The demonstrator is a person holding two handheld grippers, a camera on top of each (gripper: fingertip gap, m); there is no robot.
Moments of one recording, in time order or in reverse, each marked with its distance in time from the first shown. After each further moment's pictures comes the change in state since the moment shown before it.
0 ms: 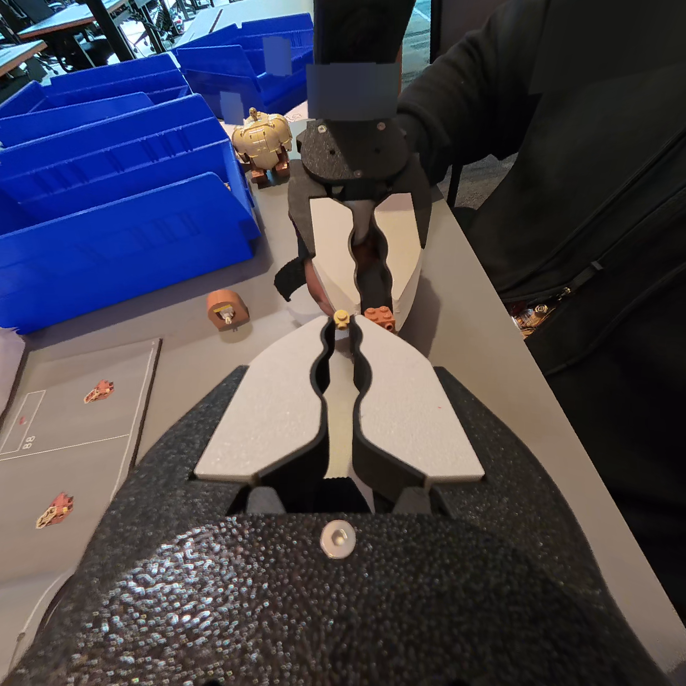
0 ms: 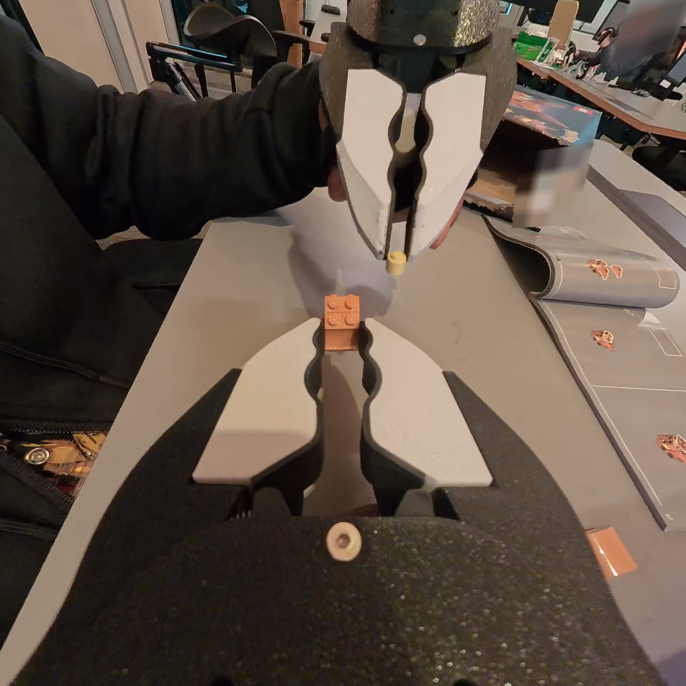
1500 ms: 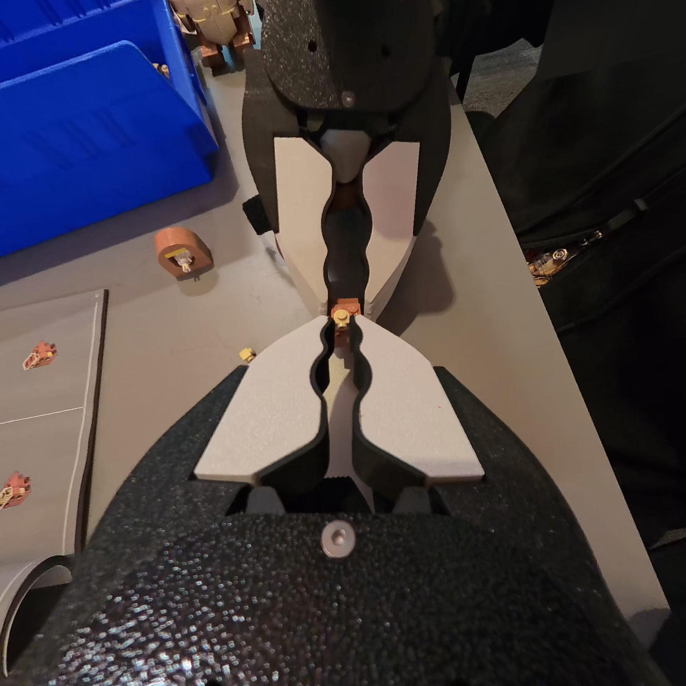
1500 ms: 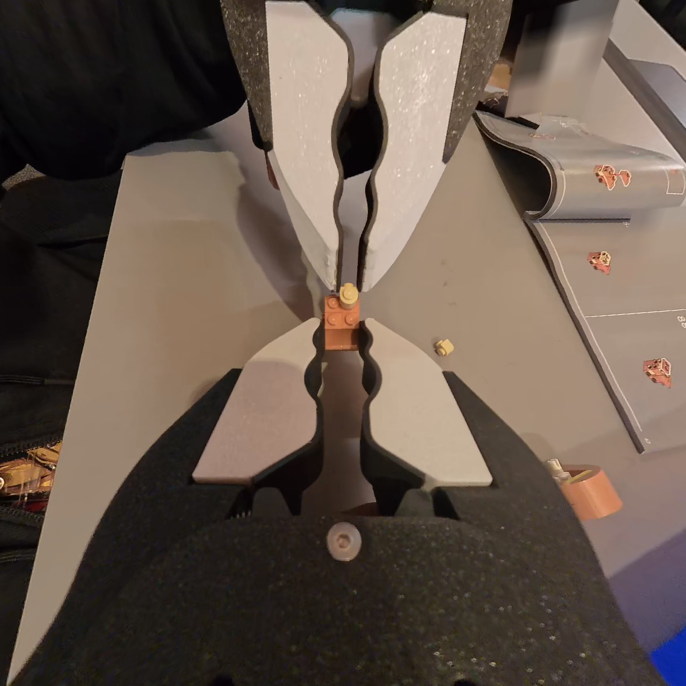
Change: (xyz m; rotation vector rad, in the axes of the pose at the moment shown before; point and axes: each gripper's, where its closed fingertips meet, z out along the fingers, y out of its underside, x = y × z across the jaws) left arm 0.008 0.036 0.020 -0.245 0.038 -0.020; right arm 0.012 0.030 0.011 -0.259 0.113 0.053
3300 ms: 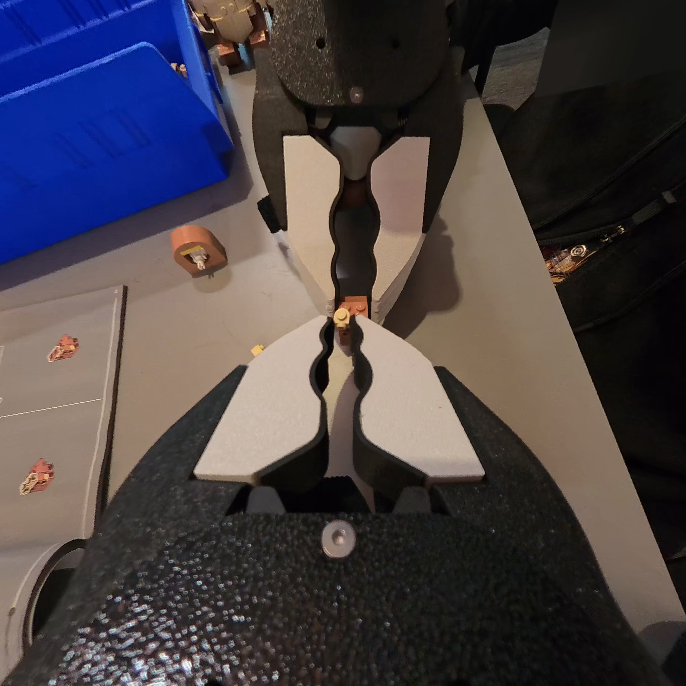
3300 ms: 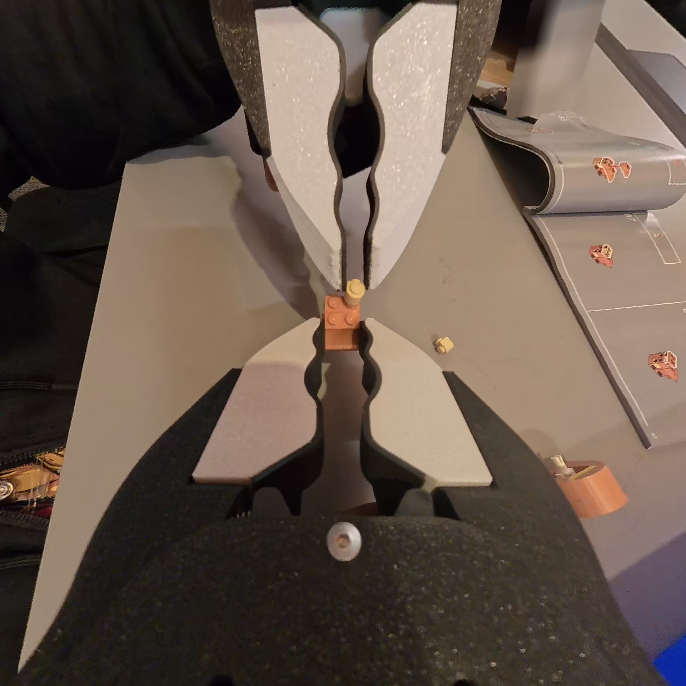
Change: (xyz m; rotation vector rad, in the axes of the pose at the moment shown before) left arm -0.005 0.000 0.000 -0.011 -0.045 0.011; right arm 0.001 0.000 0.000 0.004 -0.002 0.028
